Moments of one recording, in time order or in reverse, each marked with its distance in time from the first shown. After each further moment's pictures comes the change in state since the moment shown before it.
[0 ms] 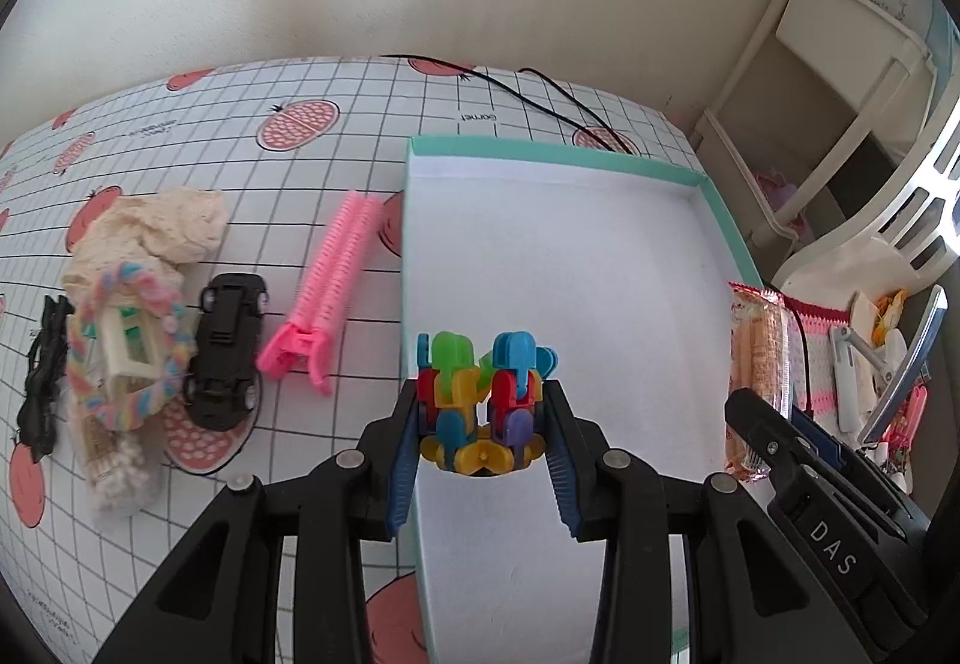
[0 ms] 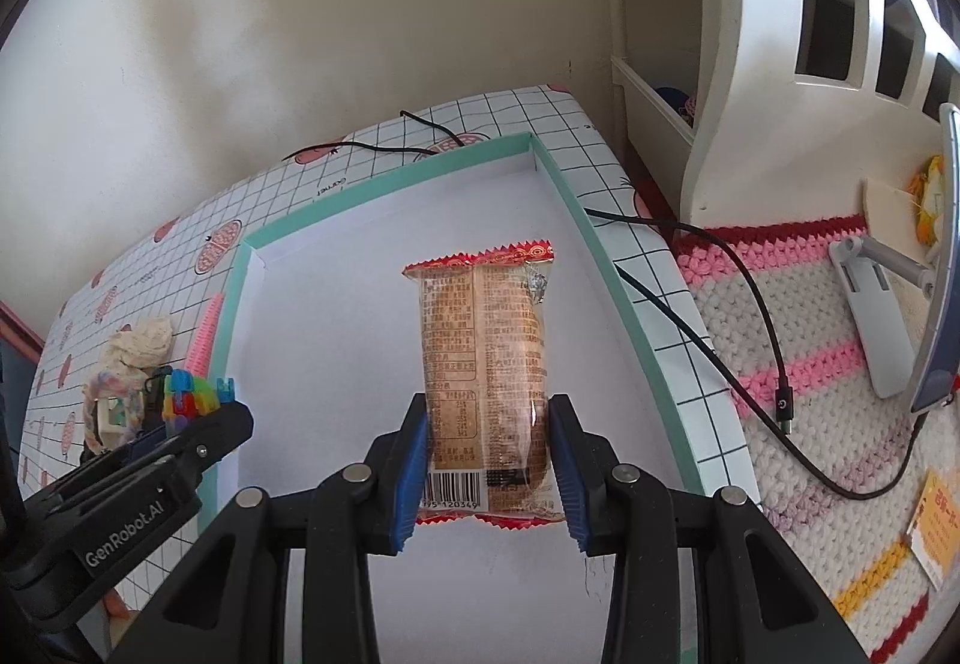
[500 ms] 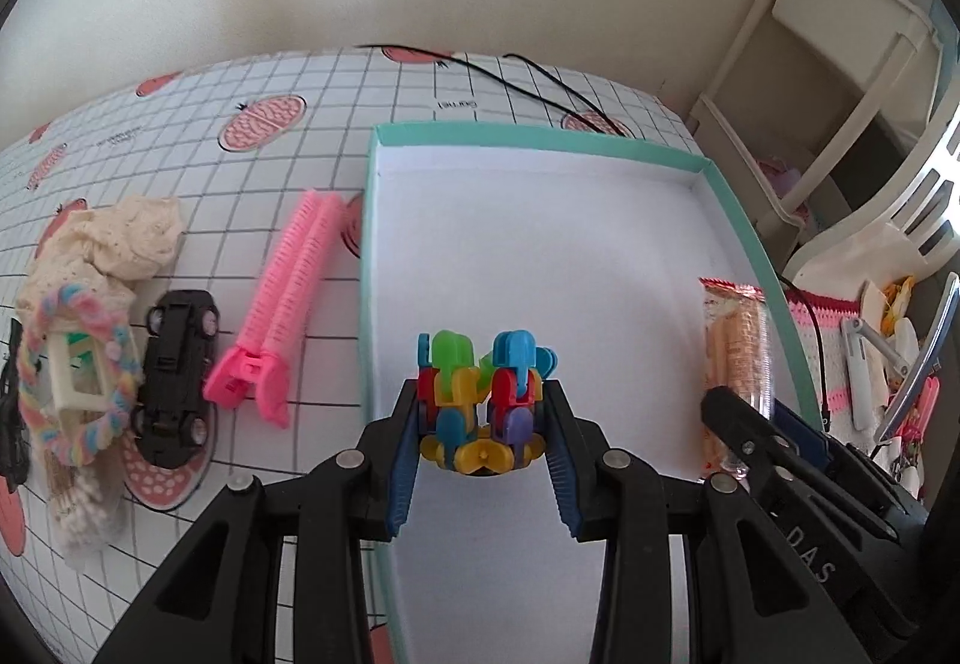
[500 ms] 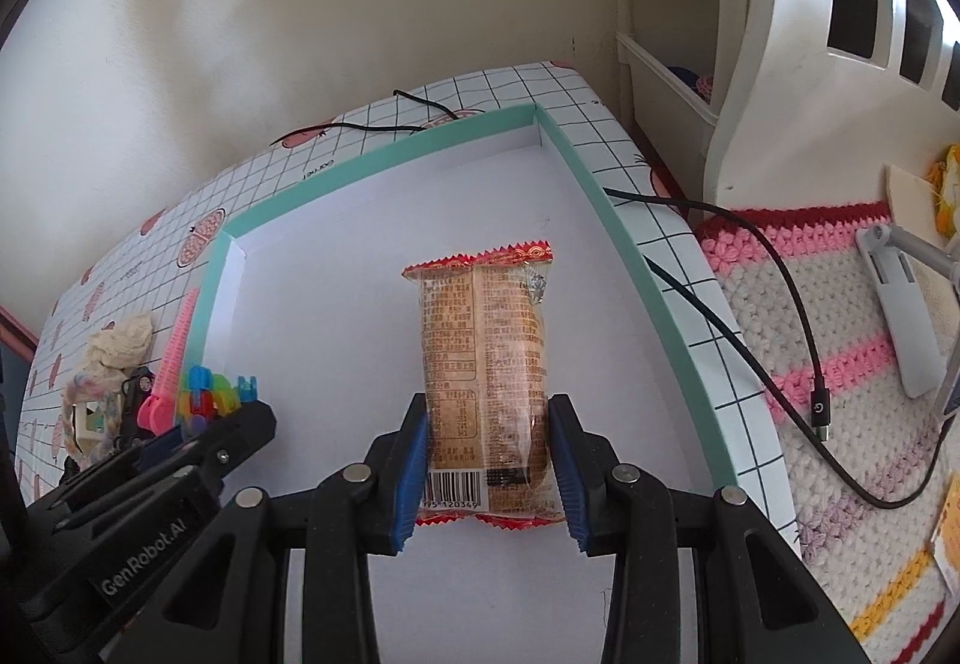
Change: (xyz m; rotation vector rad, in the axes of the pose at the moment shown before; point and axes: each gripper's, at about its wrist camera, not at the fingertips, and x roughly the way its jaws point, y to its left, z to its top) left arm 0.028 -0.008 0.005 0.031 0.012 -0.013; right arm 0.024 0.001 -0.001 0.004 0.025 0.001
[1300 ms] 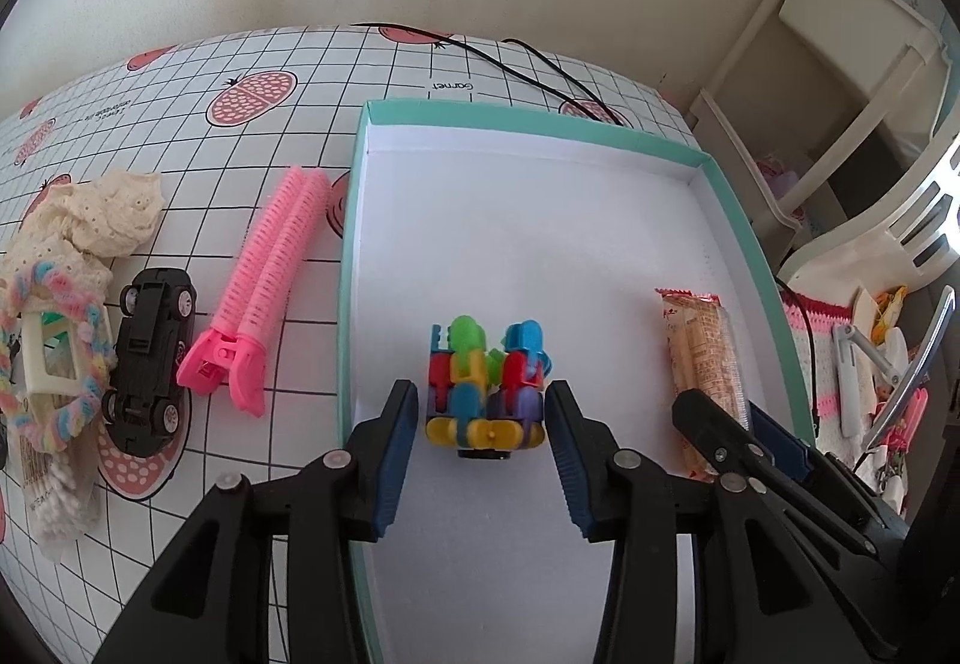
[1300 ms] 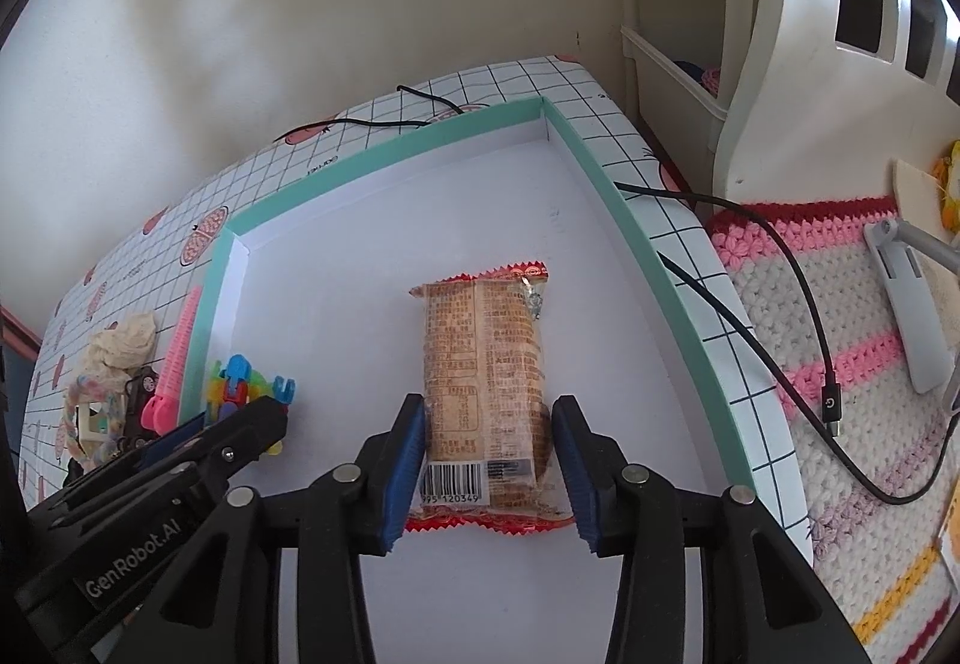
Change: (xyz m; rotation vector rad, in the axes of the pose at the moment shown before) left arm 0.006 0.000 0.002 -0.034 0.026 -0.035; right arm 0.002 0.002 0.001 0.009 0.009 0.016
